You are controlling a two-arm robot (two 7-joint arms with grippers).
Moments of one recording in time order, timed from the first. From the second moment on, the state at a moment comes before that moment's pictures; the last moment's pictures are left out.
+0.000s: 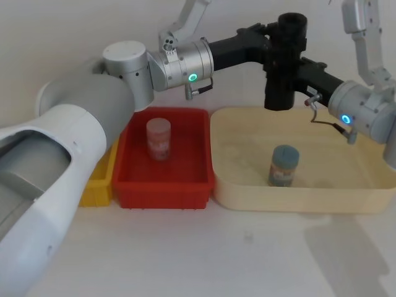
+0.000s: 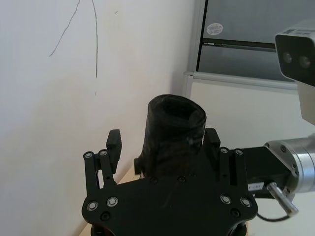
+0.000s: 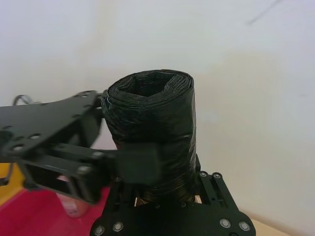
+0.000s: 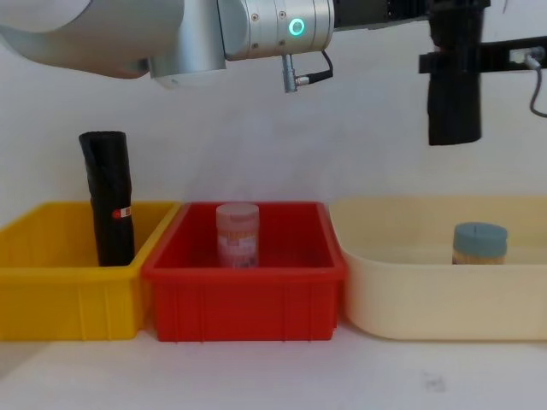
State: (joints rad) left arm -1.34 -0.20 0.58 -0.17 -0.61 -0.15 -0.98; right arm 0.68 0.35 -0.34 -1.34 0.46 0.35 0.30
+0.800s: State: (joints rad) left arm -1.34 -0.20 0.58 -0.17 -0.61 -0.15 -0.98; right arm 0.69 0.37 -0.26 -1.25 0.46 0.43 0.21
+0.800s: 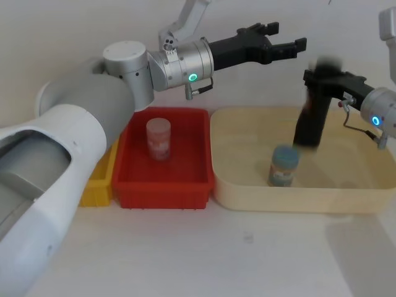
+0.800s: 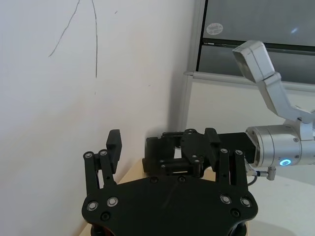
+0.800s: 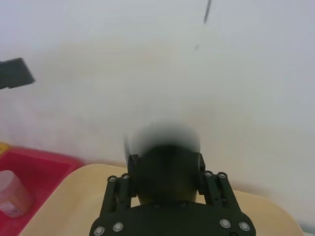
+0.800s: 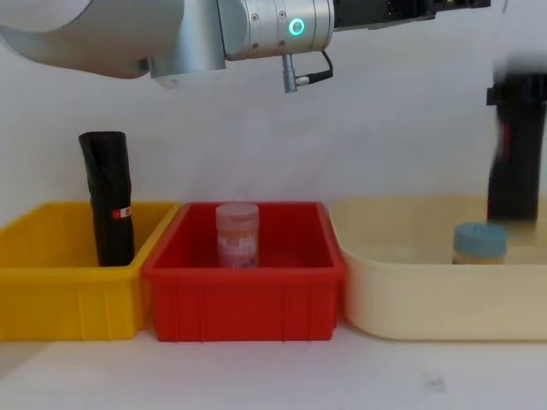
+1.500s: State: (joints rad) left arm -1.34 -0.20 0.58 -0.17 -0.61 -0.15 -0.98; right arm 0.70 0.37 -0.25 -1.22 0.46 0.45 0.20
